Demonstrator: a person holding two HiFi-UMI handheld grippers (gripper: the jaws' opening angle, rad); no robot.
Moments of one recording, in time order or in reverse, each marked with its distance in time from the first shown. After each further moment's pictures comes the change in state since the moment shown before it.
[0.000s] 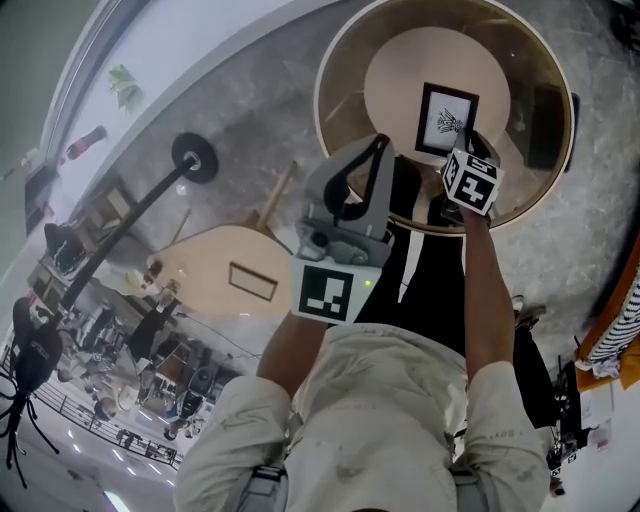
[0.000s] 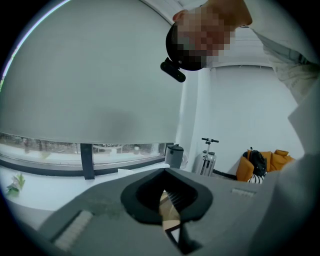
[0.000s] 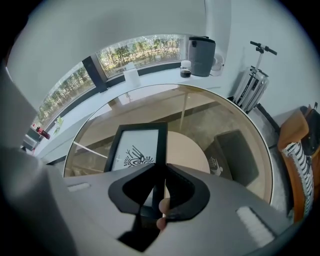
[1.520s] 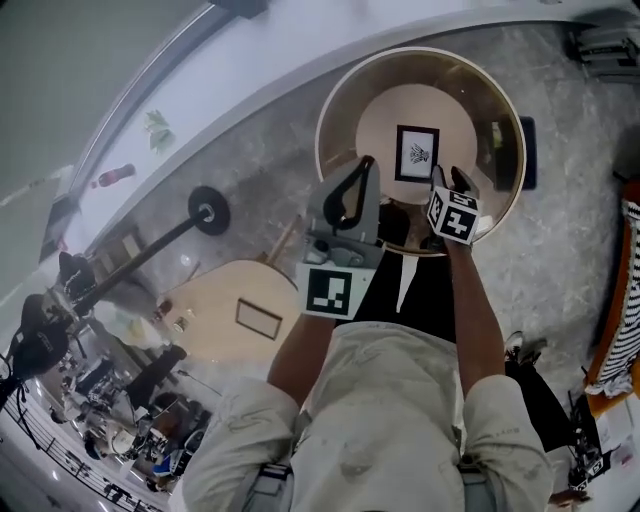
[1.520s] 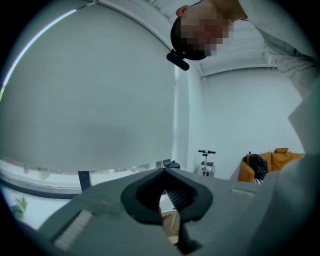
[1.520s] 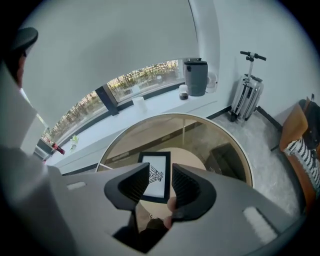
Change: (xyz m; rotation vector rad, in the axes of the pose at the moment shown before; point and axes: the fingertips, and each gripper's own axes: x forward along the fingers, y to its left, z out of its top) left arm -0.037 -0.049 0.093 0.092 -0.122 -0.002; right arm -0.113 0.003 0.033 0.055 -0.144 0.096
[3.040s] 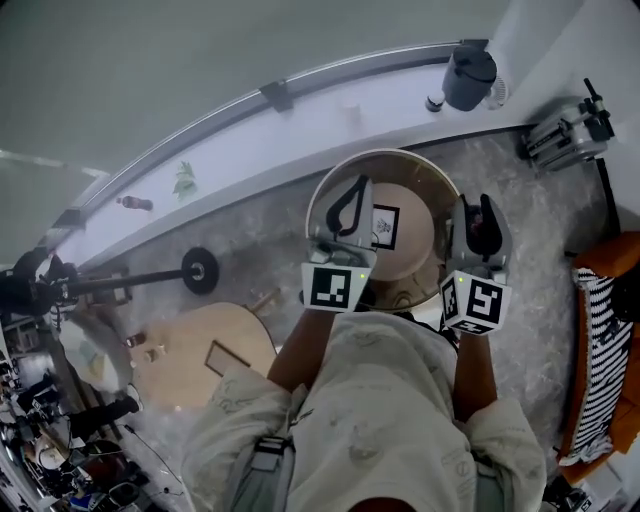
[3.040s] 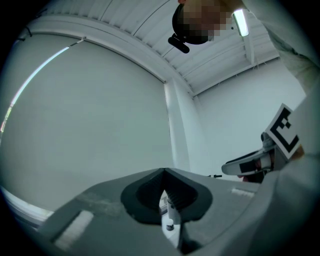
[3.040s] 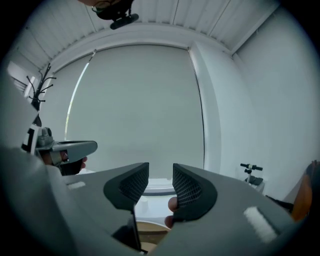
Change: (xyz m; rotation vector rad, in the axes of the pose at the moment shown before) left arm -0.028 -0.081 0.172 0.130 -0.284 0.073; right arm -0.399 0.009 0.232 -0.312 -0.970 0.099
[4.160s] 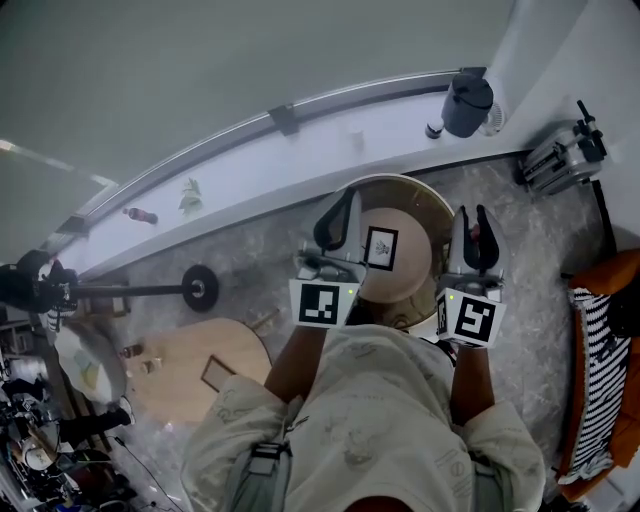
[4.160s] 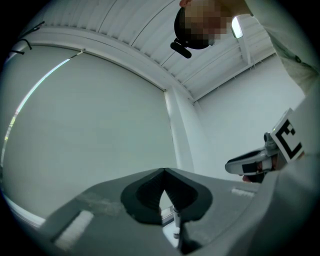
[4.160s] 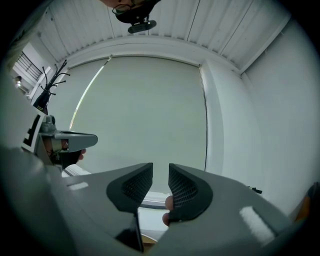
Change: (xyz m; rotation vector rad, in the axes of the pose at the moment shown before) left arm -0.017 0.015 0.048 0.037 -0.074 0.041; right arm -0.013 0.014 0.049 -0.135 -0.144 0.017
